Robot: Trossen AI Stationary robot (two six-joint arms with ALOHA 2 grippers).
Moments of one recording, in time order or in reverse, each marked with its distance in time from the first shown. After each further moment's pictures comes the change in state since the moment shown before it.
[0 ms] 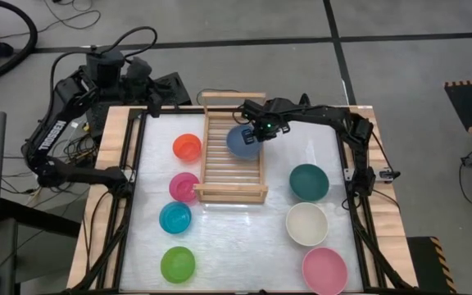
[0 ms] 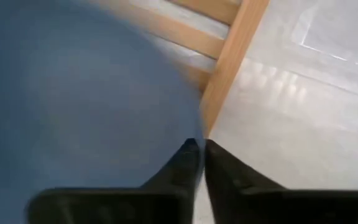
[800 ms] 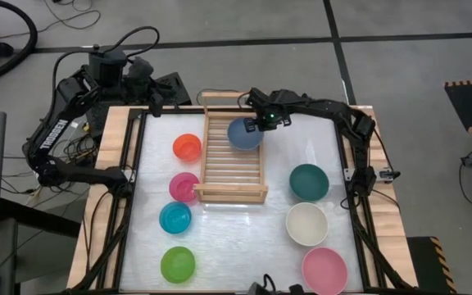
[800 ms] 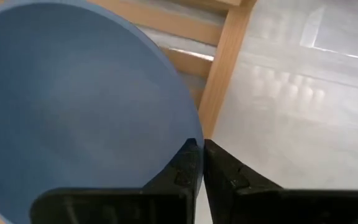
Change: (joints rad) left arm 0.000 0.009 0.000 0.002 0.003 -0.003; right arm -0.097 0.000 0.000 0.090 -0.020 0.011
